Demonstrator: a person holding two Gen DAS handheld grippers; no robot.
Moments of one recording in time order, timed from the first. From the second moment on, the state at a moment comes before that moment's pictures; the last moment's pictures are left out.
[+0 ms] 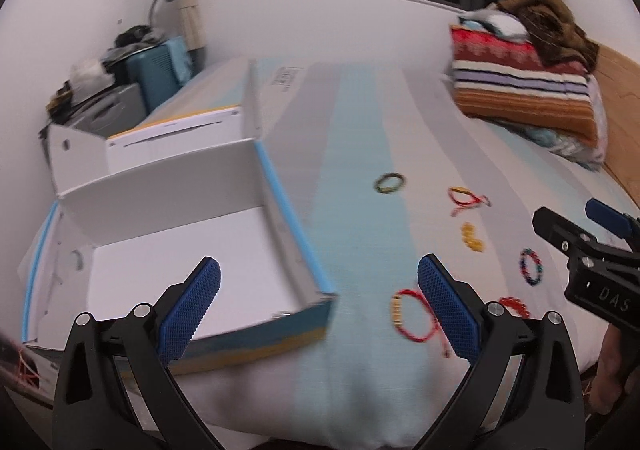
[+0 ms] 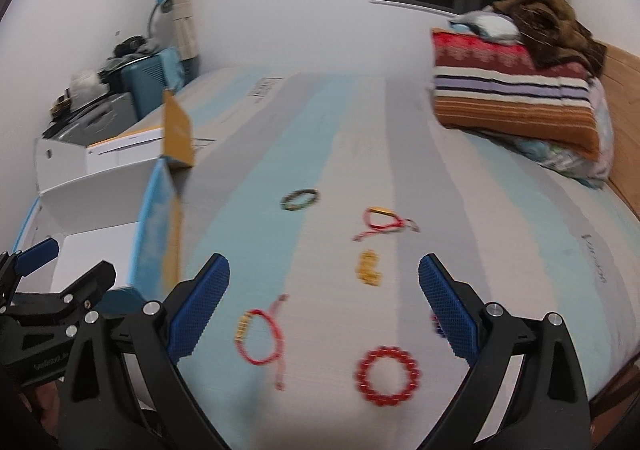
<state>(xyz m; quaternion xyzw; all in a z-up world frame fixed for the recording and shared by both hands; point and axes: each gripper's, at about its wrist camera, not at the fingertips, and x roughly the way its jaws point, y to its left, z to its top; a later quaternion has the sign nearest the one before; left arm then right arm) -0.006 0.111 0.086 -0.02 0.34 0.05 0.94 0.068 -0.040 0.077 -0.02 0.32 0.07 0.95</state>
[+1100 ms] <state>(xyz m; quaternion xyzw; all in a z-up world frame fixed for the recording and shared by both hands) 0.065 0.021 -0.058 -0.02 0.43 -0.02 0.90 0.153 -0.163 -0.073 0.01 0.43 0.00 0.90</state>
